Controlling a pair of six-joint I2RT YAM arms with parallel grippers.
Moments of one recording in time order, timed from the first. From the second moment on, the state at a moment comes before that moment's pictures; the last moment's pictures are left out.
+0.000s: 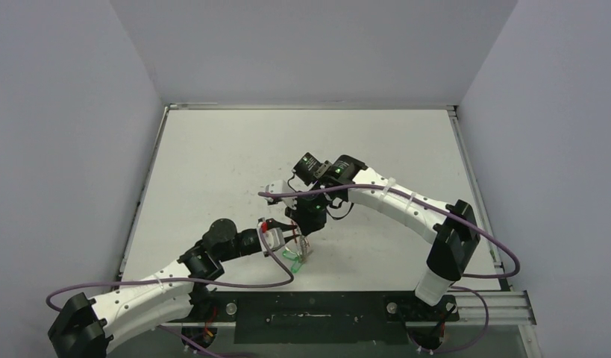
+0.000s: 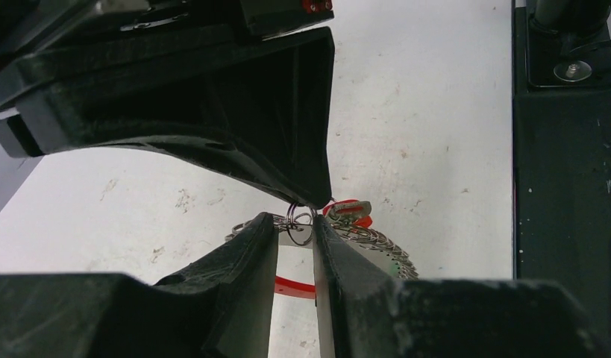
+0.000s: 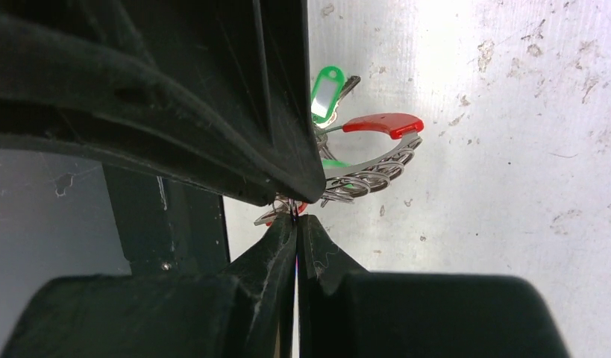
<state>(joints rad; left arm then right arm) -0.87 0.75 0.27 0.37 0.36 0.31 0.92 1.69 1.53 -1.06 -0.48 -0.48</state>
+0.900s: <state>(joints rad) -0.87 0.86 0.31 0.36 0.43 0.32 0.94 1.70 1.54 -1.10 -0.45 -0.45</state>
